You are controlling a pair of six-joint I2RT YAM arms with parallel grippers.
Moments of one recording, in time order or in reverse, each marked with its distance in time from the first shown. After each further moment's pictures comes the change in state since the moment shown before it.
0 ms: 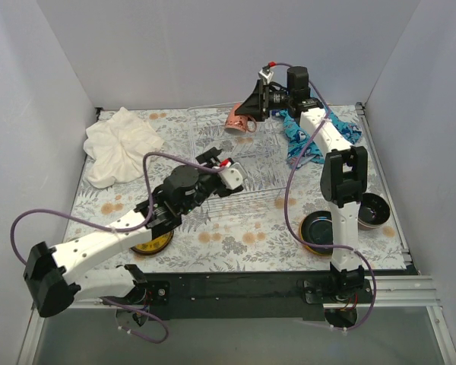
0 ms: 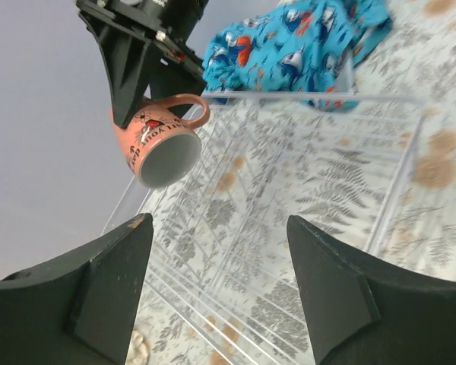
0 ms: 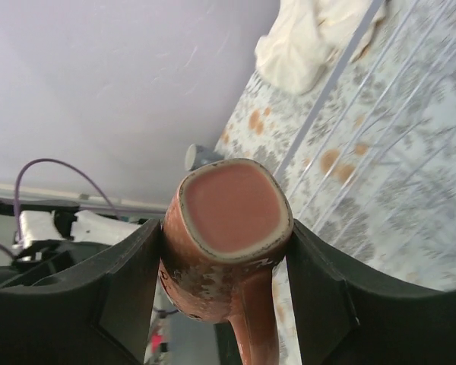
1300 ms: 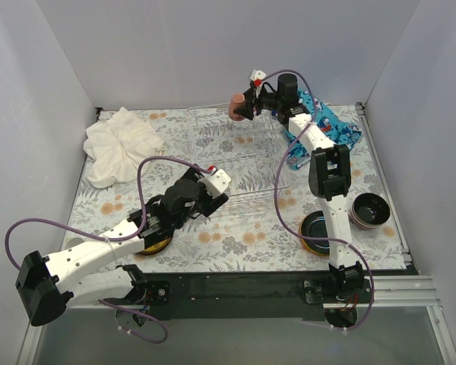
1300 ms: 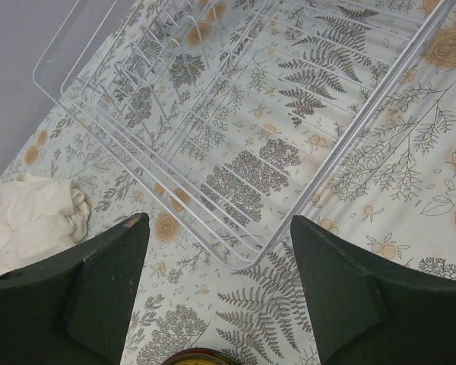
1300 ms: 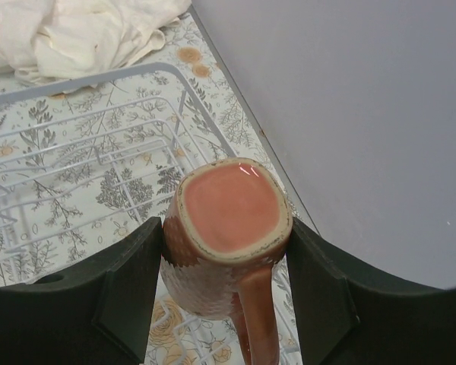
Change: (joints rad) left arm -0.003 -0.167 -0.127 -0.337 -0.160 -0.299; right arm -0.001 0.250 0.203 0.238 0.303 -1.132
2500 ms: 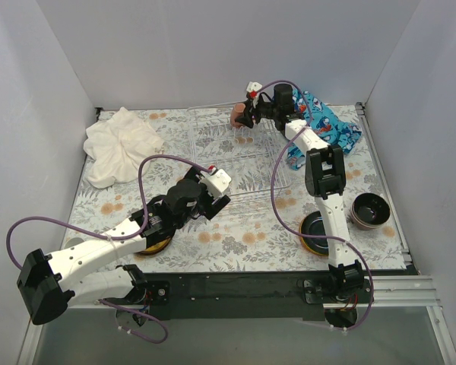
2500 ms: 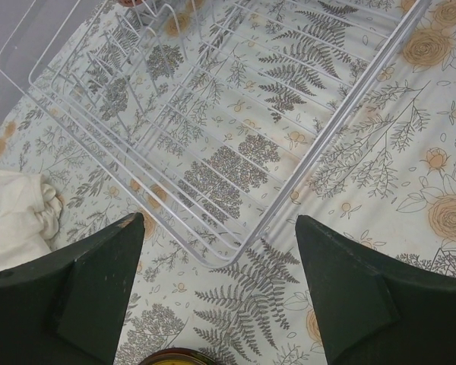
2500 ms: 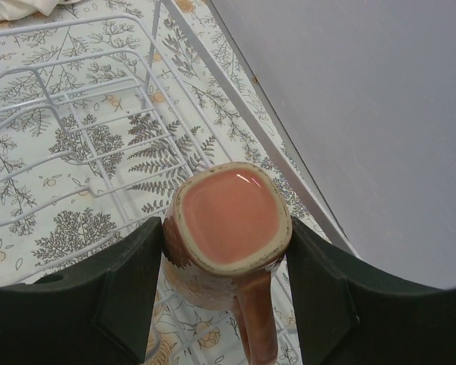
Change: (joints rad) left arm 0.005 0.017 -0.006 -0.006 0.034 -0.067; right arm 0.000 0.111 0.013 -0.015 0.064 -0.121
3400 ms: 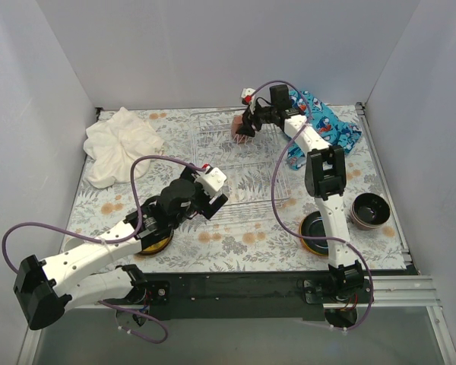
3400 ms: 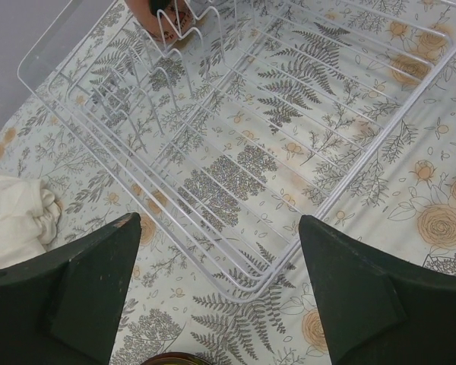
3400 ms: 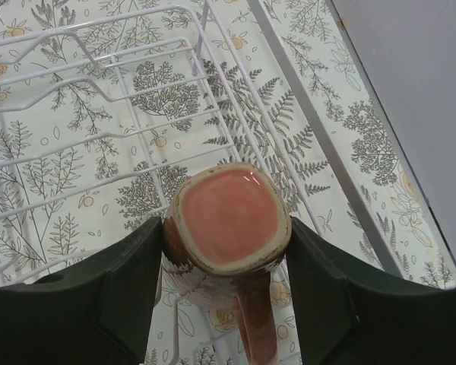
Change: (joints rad) left arm 0.018 -0.044 -0.010 0.008 0.032 -0.014; right arm 0.019 -0.036 0.053 -0.415 -0.050 -0.179
